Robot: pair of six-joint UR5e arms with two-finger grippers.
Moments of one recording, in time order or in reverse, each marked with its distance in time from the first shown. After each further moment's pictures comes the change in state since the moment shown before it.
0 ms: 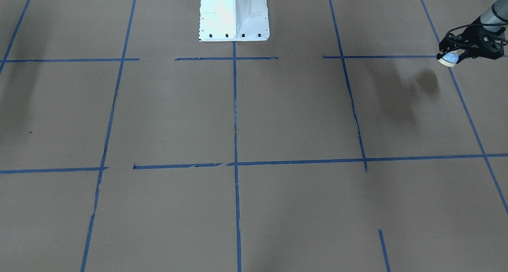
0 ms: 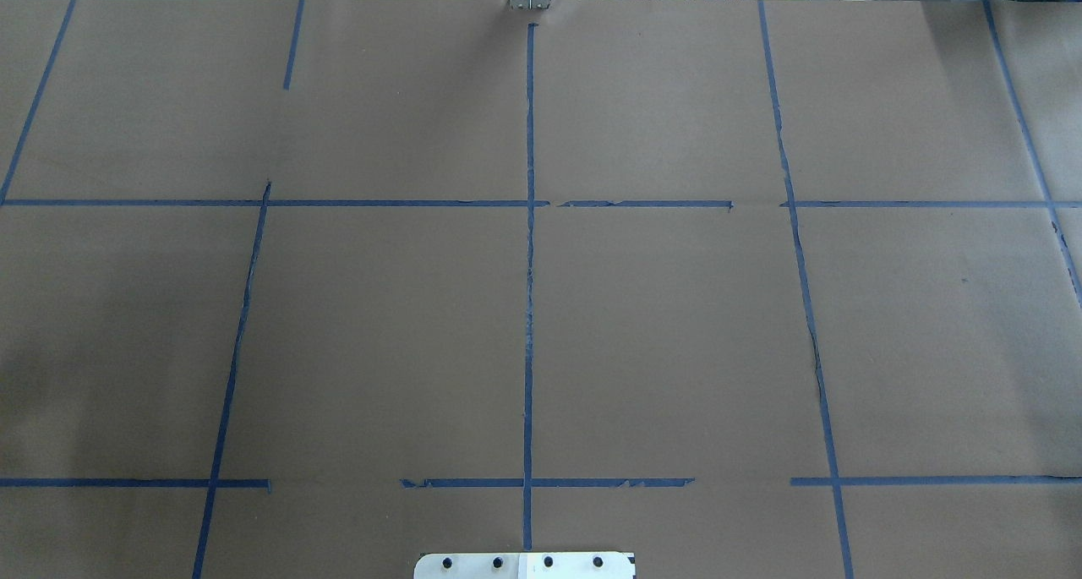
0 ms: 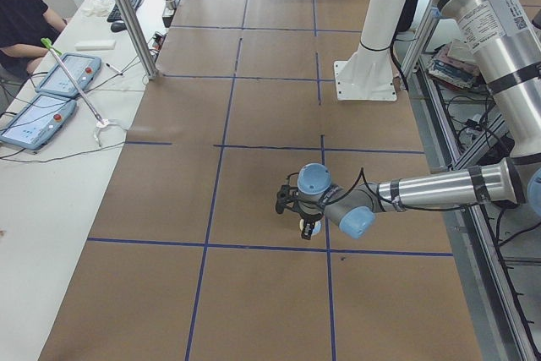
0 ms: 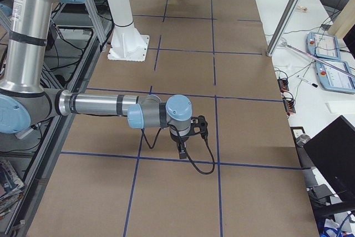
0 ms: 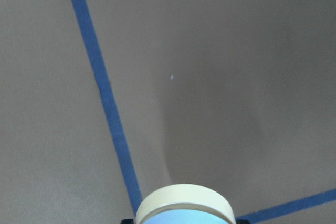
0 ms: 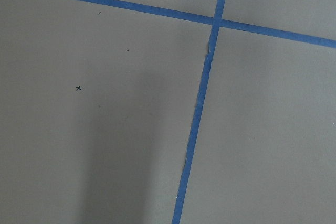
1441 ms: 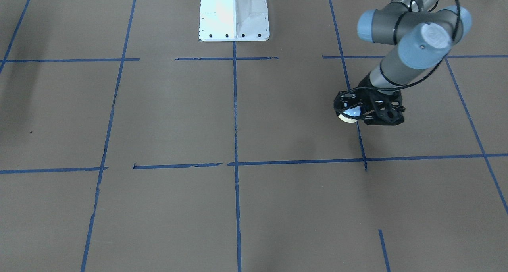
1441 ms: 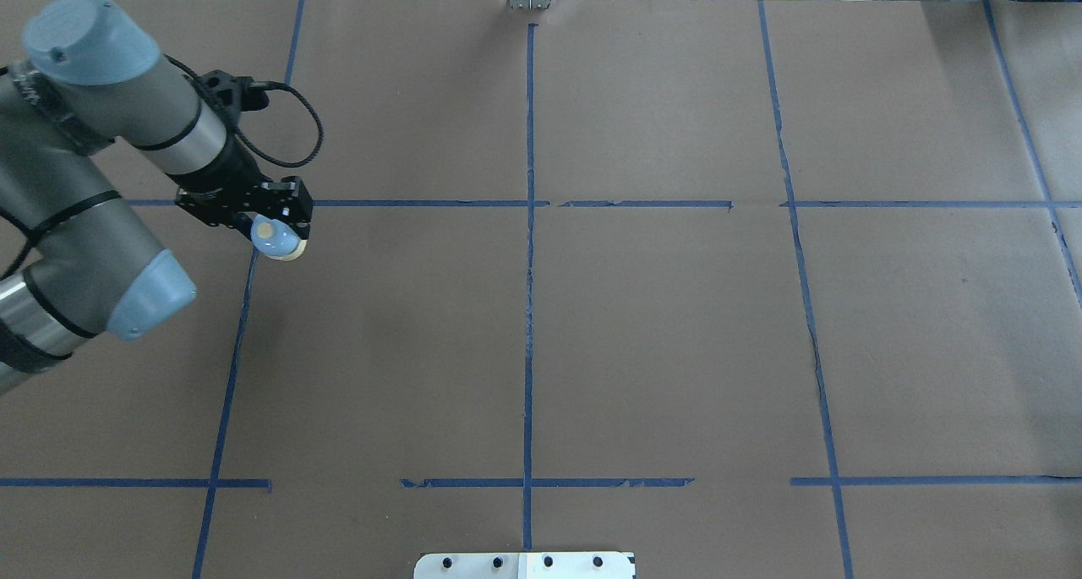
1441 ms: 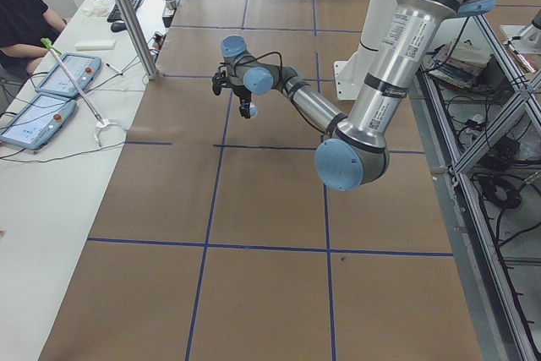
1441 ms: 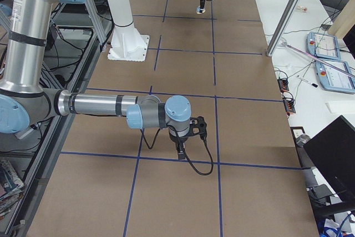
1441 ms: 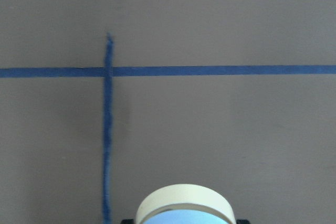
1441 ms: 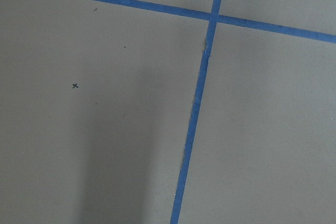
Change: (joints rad) left arm 0.176 -0.927 0.029 0.777 0.049 -0.447; right arm 0.000 -0.004 0.001 -0.001 -0.004 0.007
